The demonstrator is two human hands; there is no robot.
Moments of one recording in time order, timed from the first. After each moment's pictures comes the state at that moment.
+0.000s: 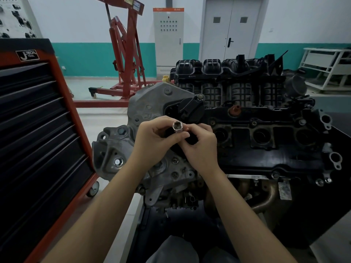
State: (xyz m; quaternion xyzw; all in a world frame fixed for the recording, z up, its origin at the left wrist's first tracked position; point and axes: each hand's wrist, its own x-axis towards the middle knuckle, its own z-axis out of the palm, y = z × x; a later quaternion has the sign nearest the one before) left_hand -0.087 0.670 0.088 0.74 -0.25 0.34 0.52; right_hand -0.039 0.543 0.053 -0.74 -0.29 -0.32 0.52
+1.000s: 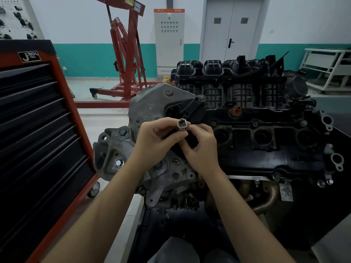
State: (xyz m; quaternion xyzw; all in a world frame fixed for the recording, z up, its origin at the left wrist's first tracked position) left_hand -0.089 0.672 0.090 0.73 -0.26 0.28 0.56; right_hand -0.037 0.543 0.053 -0.75 -0.30 -0.32 0.50
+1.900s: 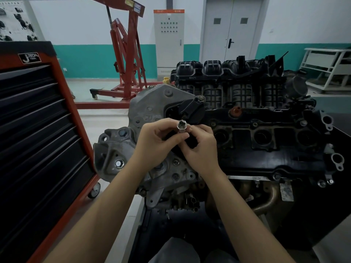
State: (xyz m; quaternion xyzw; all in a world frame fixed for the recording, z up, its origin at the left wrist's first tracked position) left_hand -0.087 0.671 0.088 0.74 -0.25 0.29 0.54; right_hand -0.039 0.544 0.053 -0.74 -0.30 -0.34 0.50
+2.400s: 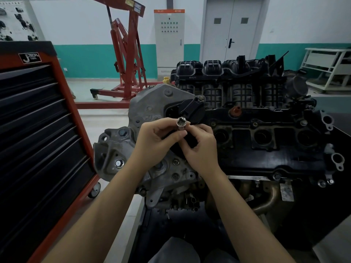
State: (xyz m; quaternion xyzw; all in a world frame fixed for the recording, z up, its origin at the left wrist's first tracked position) left_hand -0.087 0.672 0.089 0.74 -0.25 0.28 0.56; right_hand -0.037 0.543 0.052 -0.75 -0.30 -0.34 0.49
